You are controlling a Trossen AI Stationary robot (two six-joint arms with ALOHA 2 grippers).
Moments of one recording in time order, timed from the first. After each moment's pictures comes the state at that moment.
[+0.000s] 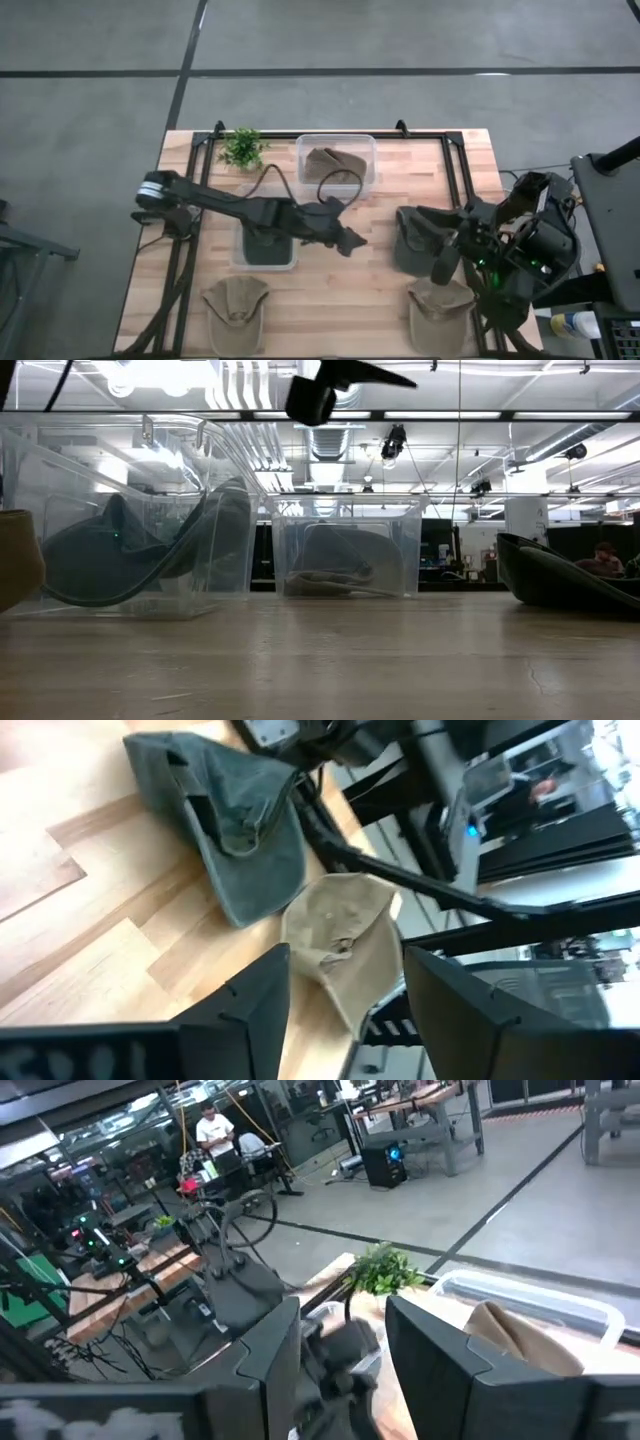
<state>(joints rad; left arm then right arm) -0.18 1.73 1.44 -0.10 -0.11 -1.11 0.90 1.58 2.04 -1.53 1.41 1.49</state>
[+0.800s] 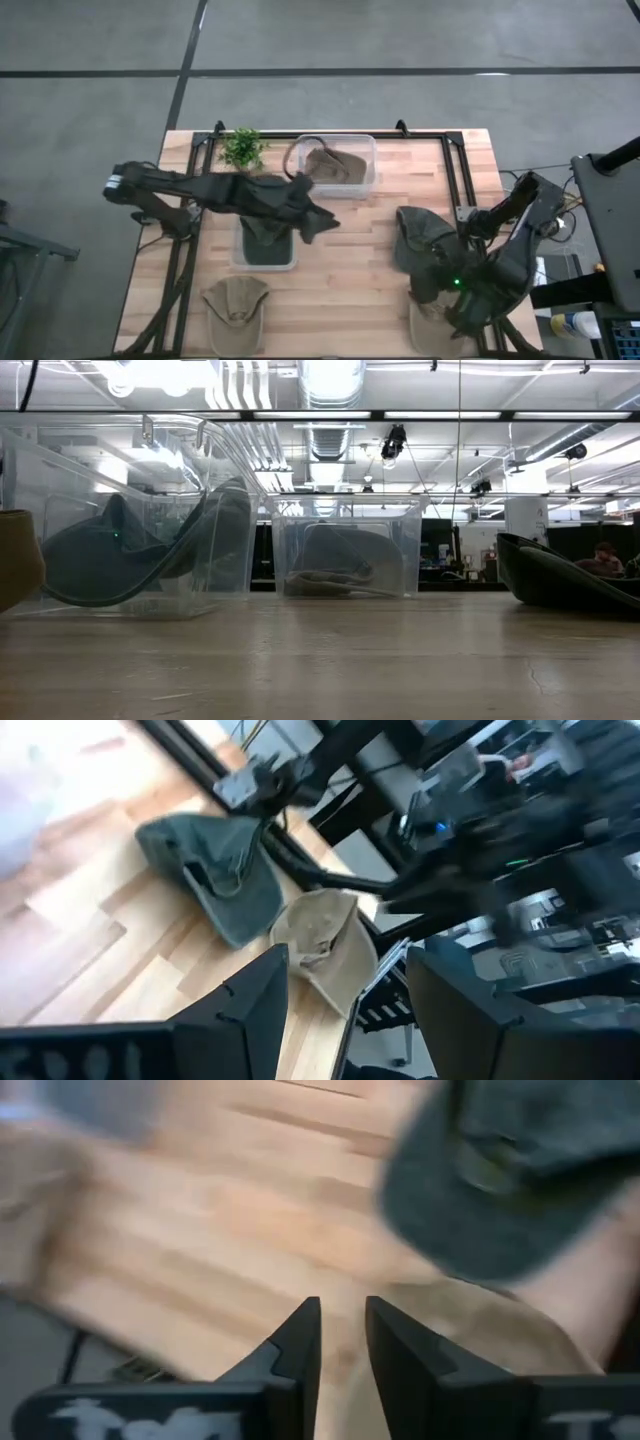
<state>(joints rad) -0.18 1.44 1.52 -0.41 -0.12 -0.91 0.90 1.56 1.63 -1.57 0.44 2.20</state>
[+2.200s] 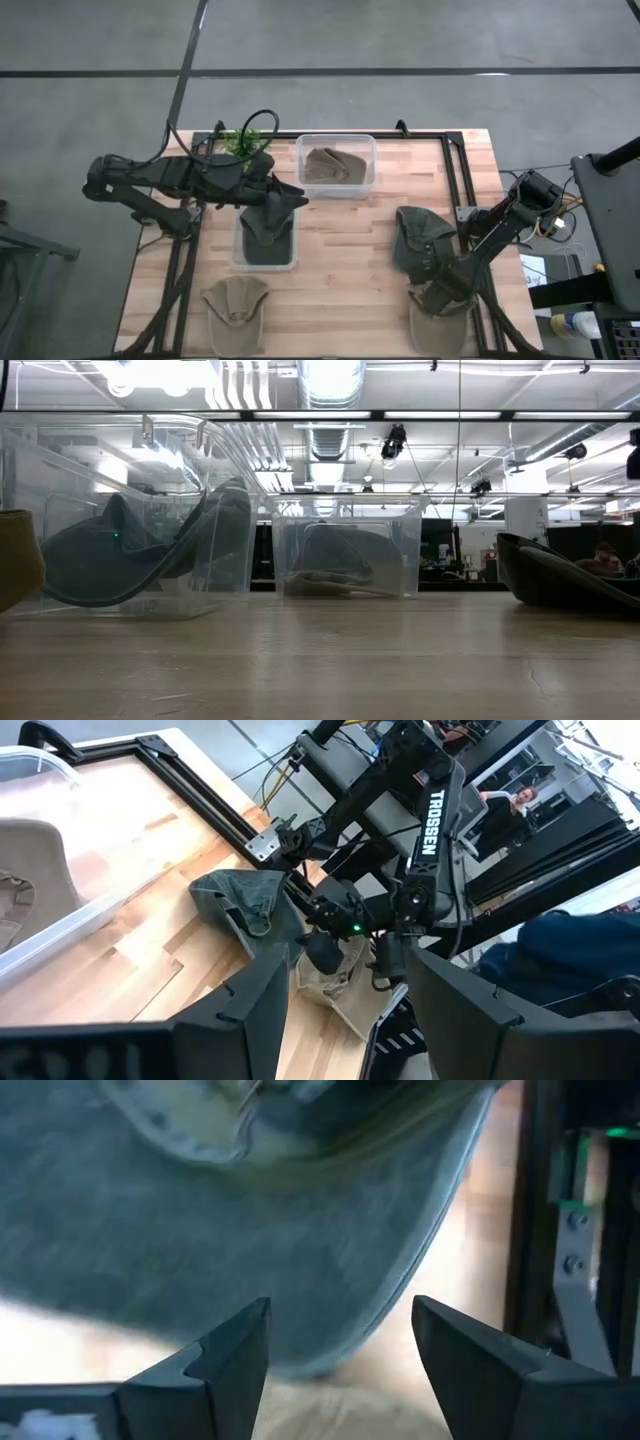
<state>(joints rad) -0.17 1.25 1.52 -0.56 -0.23 -0.85 0.84 1.55 0.90 -1.20 0.10 2.35</state>
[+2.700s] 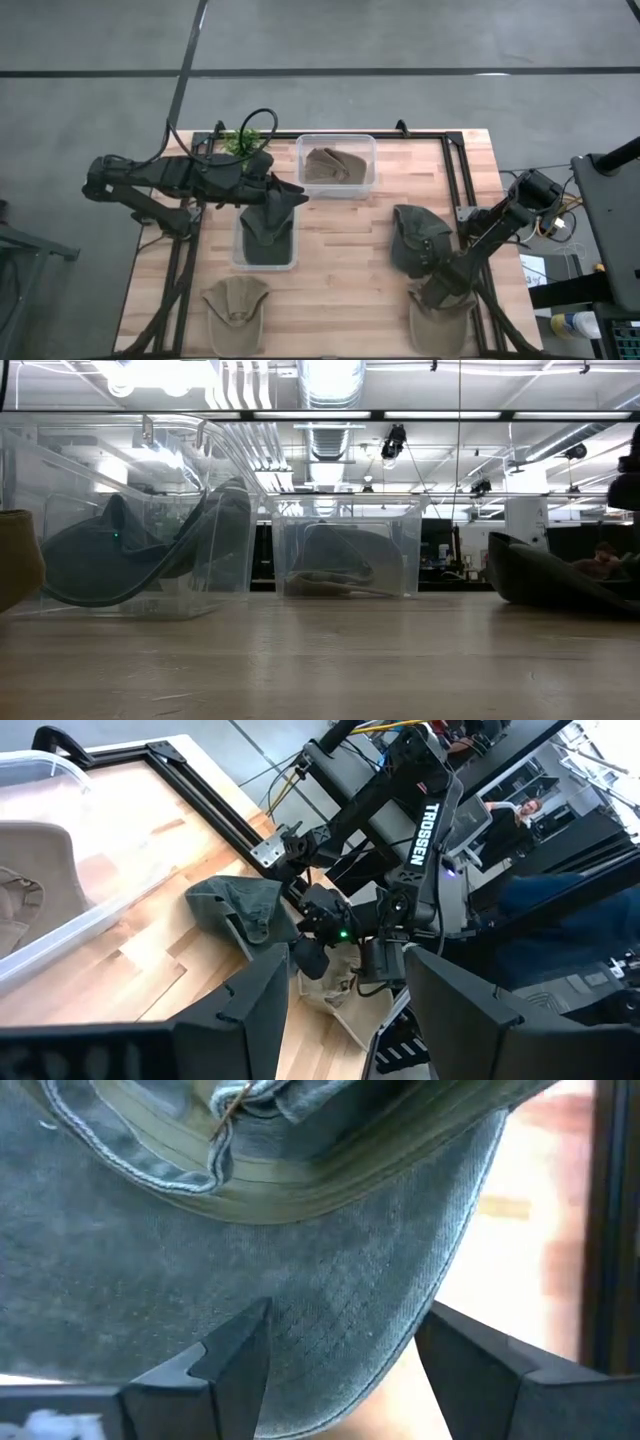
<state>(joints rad) -0.17 1.25 1.52 -0.56 -0.25 -0.87 0.81 1.54 0.77 -1.06 0.20 2.35</state>
